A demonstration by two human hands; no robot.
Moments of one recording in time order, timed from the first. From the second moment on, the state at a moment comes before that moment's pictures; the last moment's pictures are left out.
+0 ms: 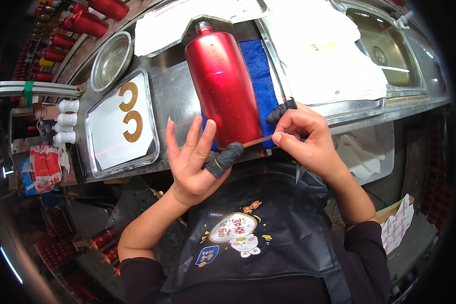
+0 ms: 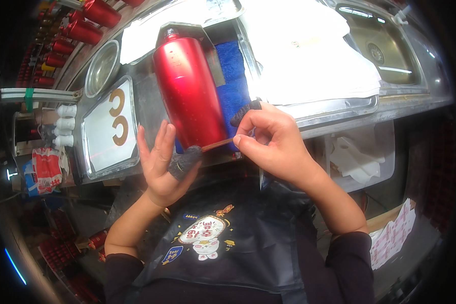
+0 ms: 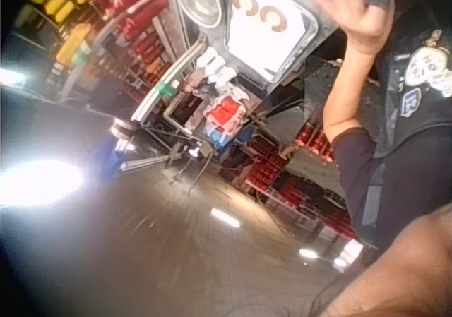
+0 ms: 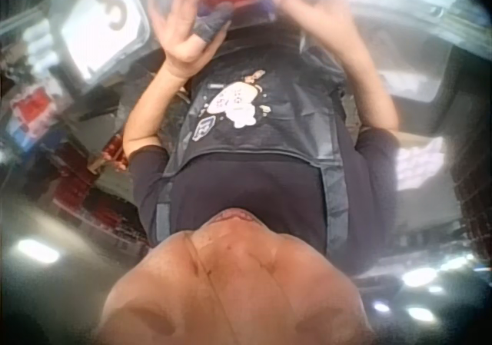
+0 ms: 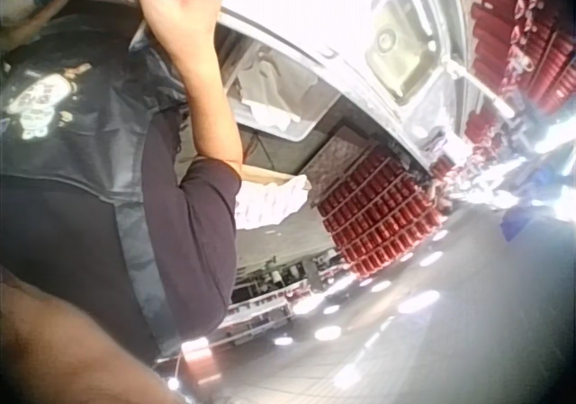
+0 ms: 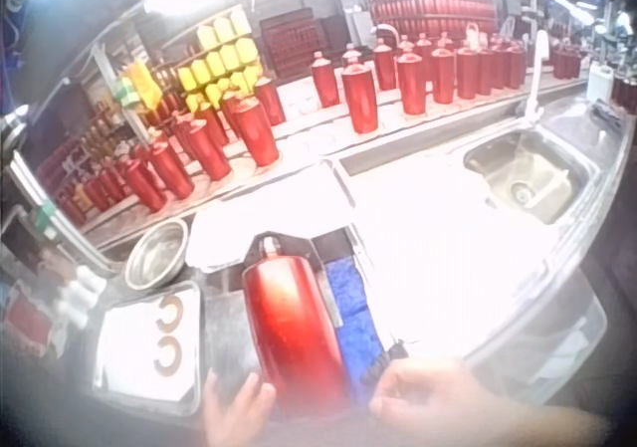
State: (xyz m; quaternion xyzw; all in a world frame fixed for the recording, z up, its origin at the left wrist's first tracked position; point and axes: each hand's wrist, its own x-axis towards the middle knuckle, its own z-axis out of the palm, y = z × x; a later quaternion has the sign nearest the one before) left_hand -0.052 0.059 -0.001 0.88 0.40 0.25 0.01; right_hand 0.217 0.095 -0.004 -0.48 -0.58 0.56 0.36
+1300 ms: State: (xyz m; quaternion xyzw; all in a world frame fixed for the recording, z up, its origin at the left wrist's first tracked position) left_hand -0.042 0.066 0.007 0.88 0.39 0.26 -0.03; right_hand 0.214 0.100 -0.004 -0.47 -0.62 0.53 0.34
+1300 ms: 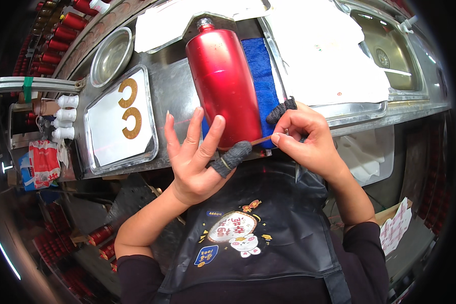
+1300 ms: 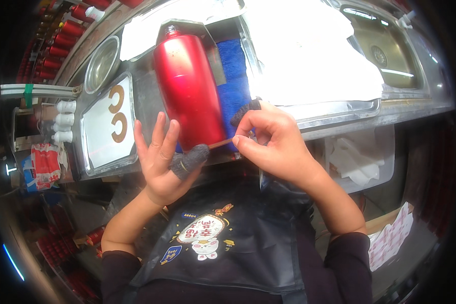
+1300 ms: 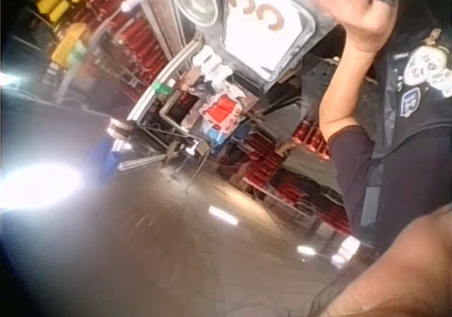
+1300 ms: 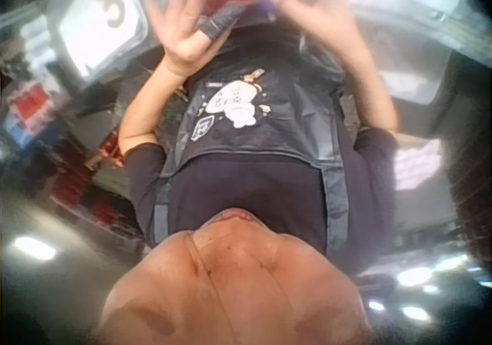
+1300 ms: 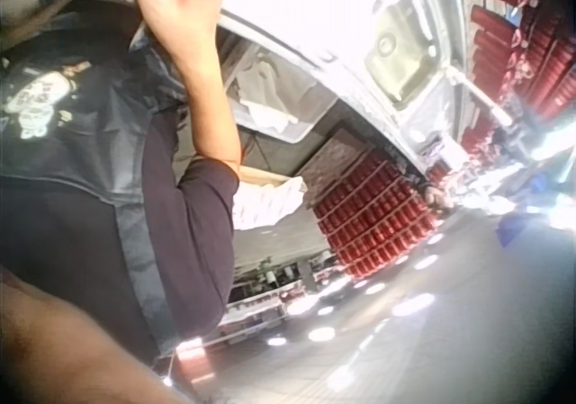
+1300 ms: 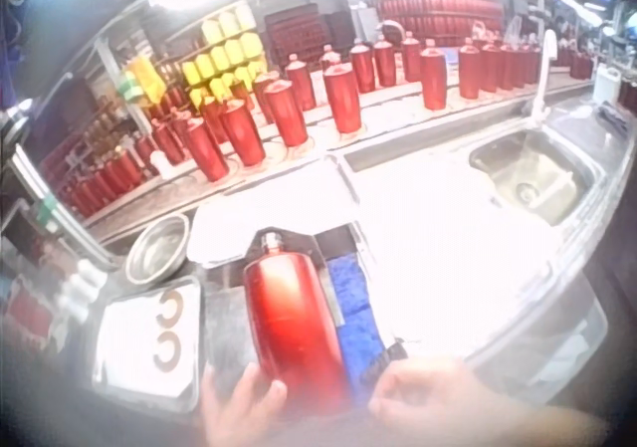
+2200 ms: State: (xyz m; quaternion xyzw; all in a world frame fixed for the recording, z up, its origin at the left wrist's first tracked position) left_hand -0.056 0.051 -0.011 0.86 0.44 0.27 0.00; right_hand 0.216 0.099 -0.006 -0.47 -0.63 0.51 0.36
